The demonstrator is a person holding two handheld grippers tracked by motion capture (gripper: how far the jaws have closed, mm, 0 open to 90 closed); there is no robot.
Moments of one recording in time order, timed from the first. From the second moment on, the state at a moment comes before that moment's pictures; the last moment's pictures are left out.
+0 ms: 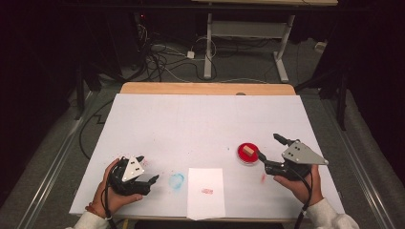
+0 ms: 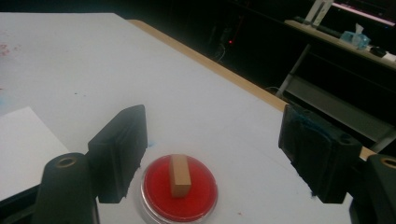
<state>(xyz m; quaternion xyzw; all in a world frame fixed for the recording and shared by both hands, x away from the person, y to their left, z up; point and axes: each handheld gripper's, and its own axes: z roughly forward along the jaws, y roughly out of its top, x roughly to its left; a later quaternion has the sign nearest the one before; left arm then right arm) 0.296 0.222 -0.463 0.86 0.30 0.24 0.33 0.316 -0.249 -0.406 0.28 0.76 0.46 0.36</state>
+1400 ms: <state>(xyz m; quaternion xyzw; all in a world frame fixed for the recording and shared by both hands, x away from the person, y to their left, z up) 0.288 0.215 -0.456 0.85 0.28 0.27 0.34 0.280 -0.281 -0.446 0.29 0.76 0.44 0.37</state>
